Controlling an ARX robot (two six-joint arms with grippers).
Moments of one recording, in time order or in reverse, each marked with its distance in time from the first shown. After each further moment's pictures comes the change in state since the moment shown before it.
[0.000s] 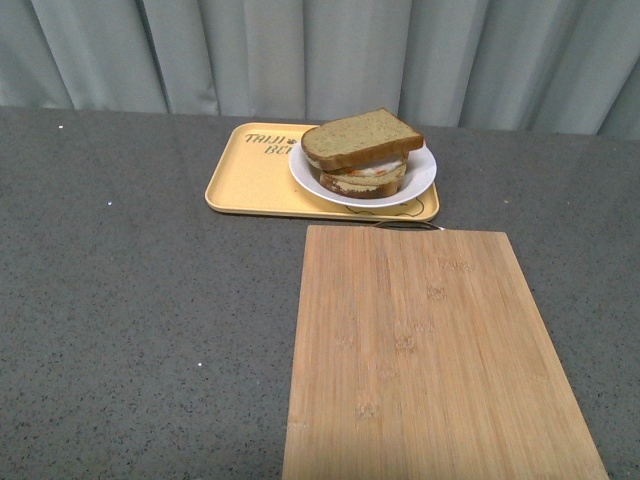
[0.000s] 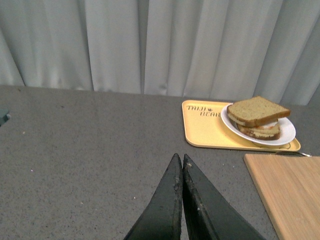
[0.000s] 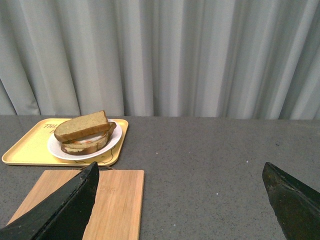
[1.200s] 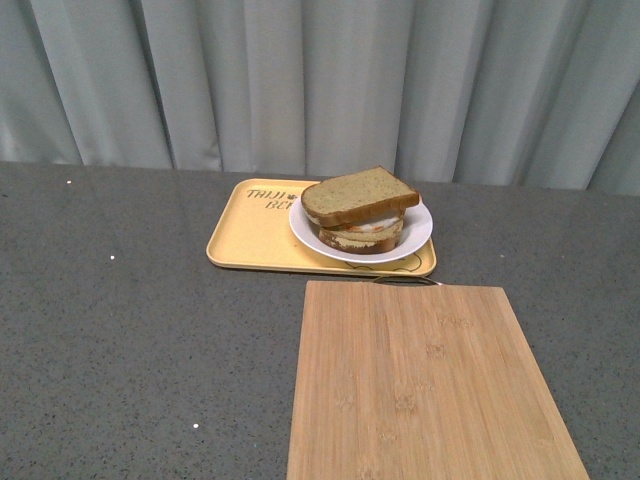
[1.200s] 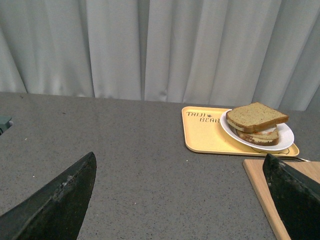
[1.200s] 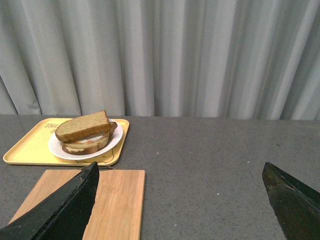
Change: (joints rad) left arm 0.000 -0.011 0.000 -0.005 0.000 0.001; right arm 0.000 0.000 0.000 0.000 0.000 0.000
